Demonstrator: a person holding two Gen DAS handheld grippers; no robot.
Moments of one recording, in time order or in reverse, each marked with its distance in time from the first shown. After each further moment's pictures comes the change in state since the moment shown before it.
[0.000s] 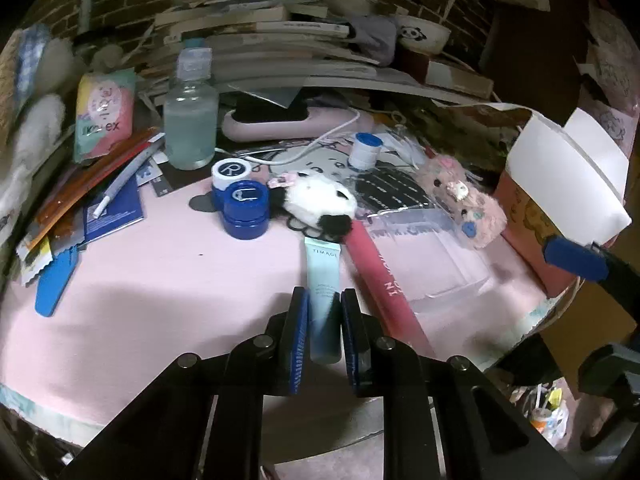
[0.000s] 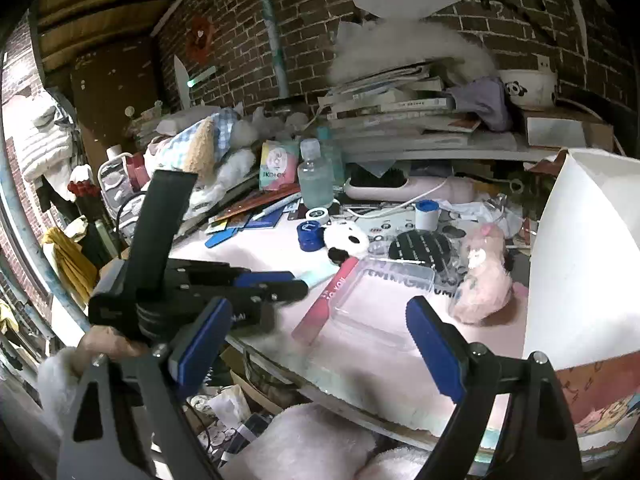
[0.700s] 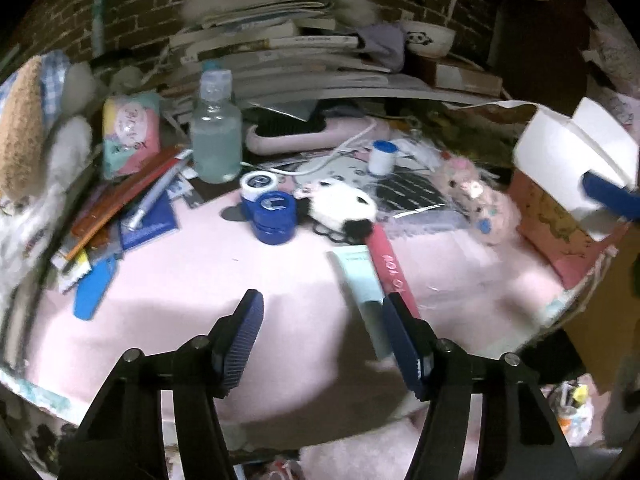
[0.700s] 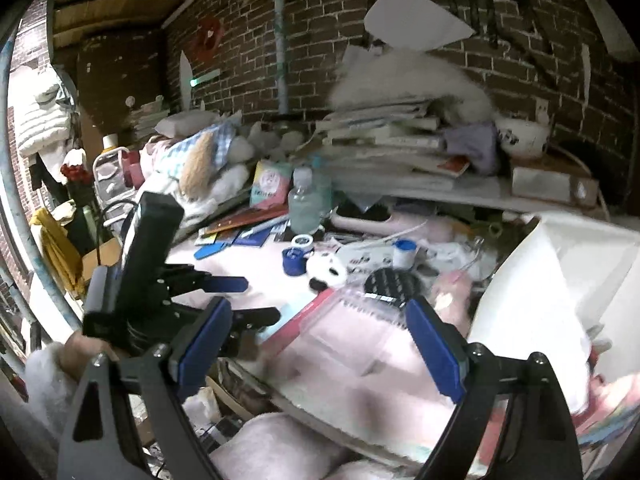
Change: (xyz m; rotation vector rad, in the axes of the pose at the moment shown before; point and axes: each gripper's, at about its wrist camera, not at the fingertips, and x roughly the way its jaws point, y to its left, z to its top) left arm -0.012 -0.005 -0.005 0.056 -0.023 0.078; right arm -0.020 0.010 0.020 -0.097 -0.040 -0.075
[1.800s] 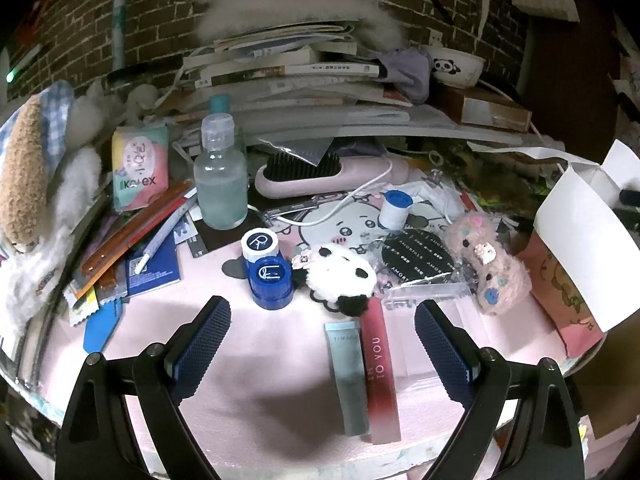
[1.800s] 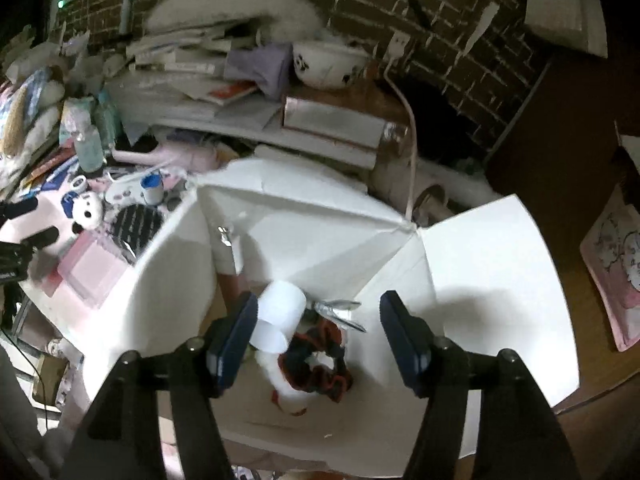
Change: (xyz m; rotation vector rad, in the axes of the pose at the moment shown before) left arm 0.006 -0.015 0.043 -0.074 -0.042 0.119; right arm -0.042 -0.165 0.049 -0.018 0.375 -0.534
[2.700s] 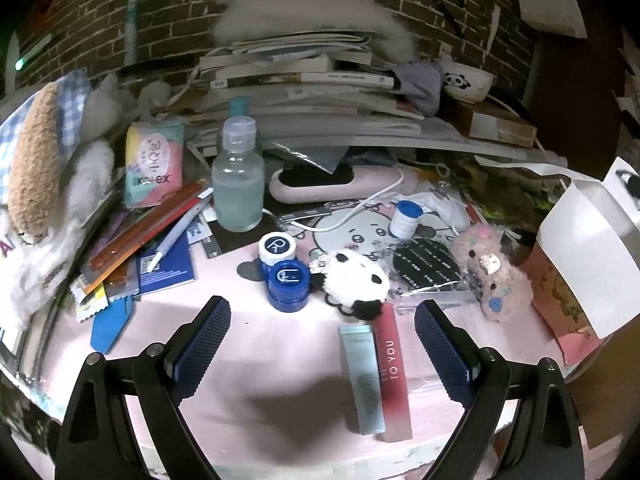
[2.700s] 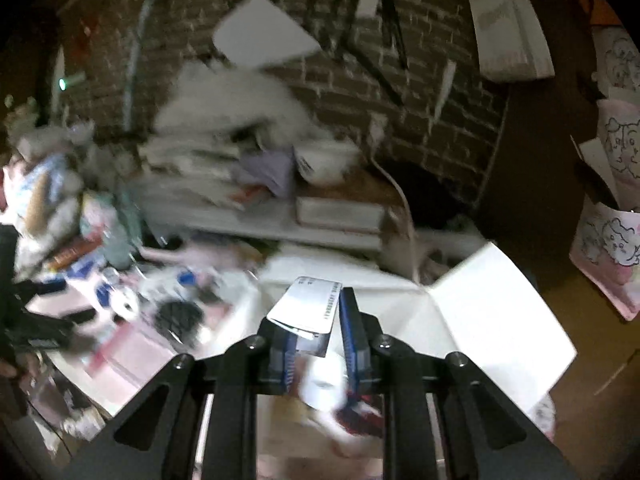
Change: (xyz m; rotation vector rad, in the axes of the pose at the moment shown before) left arm -0.005 0.012 0.000 -0.037 -0.026 -0.009; right arm -0.046 0.024 -0.002 0.139 -0.289 -0.018
